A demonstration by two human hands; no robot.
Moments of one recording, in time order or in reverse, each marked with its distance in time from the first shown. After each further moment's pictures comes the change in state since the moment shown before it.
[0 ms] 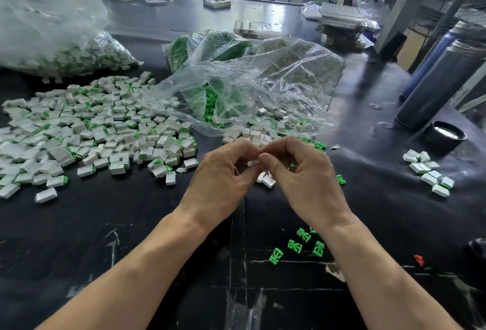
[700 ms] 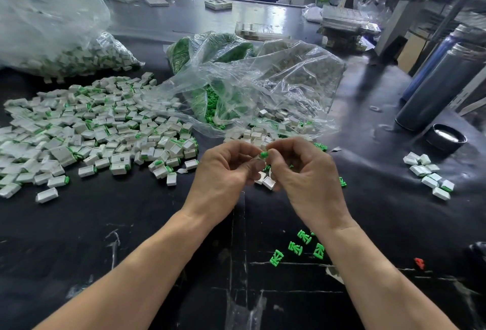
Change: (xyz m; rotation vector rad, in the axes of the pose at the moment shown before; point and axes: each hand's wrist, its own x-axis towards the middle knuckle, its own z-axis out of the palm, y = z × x) left_hand 0.002 0.005 0.004 -0.447 0.044 -0.202; right_hand 0.001 0.002 0.006 0.174 0.111 0.032
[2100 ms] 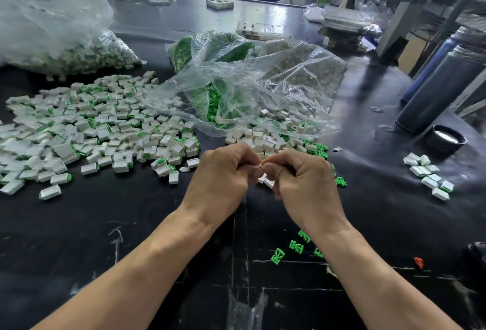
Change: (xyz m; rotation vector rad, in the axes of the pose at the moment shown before) left_hand 0.000 -0.004 -0.007 0.426 0.032 0.113; right_hand -0.005 -0.003 0.002 -0.206 -0.055 0.065
